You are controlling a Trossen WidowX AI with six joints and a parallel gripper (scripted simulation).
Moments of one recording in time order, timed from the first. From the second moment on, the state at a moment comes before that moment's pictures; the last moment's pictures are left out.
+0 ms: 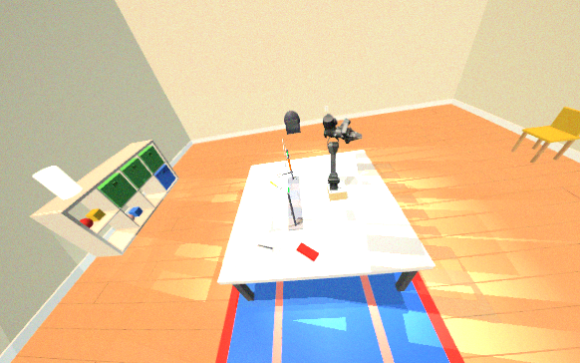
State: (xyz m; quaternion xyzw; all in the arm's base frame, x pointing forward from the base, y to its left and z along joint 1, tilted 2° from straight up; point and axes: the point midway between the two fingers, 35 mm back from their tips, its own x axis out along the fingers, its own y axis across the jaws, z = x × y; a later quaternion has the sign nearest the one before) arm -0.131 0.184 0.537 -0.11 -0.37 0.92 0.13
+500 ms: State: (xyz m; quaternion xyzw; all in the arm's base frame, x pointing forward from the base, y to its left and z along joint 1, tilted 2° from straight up) arm -0.007 0.263 0.524 -0.25 -0.38 0.80 0.38
